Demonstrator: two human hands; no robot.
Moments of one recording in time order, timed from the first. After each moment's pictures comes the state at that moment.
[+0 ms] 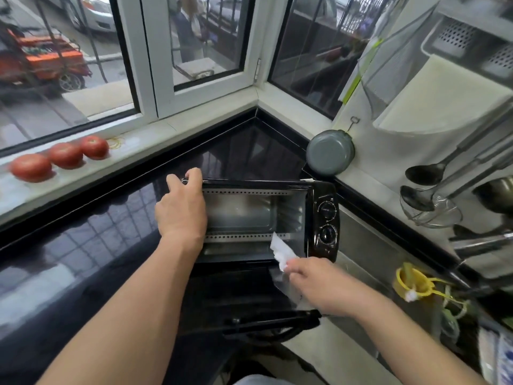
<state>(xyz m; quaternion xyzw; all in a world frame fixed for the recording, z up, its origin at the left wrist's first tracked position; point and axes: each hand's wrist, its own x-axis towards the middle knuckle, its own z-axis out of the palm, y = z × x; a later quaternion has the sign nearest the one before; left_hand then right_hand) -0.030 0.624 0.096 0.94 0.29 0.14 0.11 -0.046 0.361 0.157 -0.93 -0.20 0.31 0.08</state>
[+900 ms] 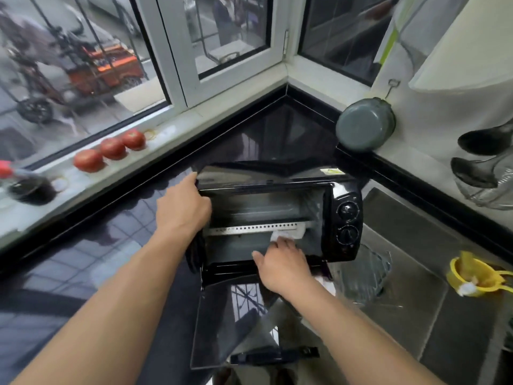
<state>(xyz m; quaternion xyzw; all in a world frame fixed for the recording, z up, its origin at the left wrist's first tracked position) -0.072 0.613 0.129 0.90 0.36 0.05 0.23 -0.050 0.414 0.060 -0.94 -0.23 0.26 0.02</state>
